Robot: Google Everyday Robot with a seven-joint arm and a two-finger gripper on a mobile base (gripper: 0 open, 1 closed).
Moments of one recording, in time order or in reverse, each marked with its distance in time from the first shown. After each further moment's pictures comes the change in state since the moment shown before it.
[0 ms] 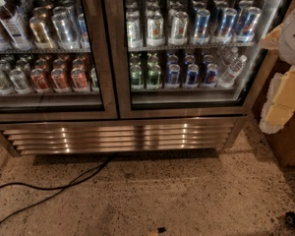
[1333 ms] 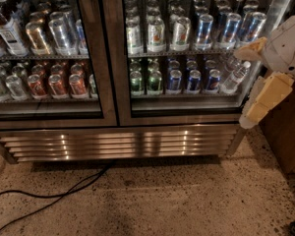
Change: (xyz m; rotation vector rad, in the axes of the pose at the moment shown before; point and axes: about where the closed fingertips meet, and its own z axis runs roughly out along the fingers) arm -0.024 -0.018 0.047 -0.116 -0.332 -0.039
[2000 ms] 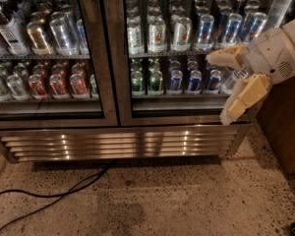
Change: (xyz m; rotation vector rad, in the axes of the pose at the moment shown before) arm -0.034 0.000 0.029 -0.158 -0.355 -0.016
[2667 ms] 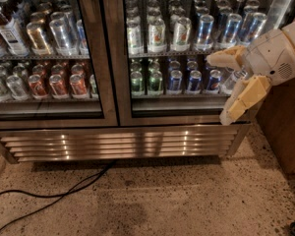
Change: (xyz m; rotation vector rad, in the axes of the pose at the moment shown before) arm -0.002 0.000 0.002 -0.005 -0.018 -0.005
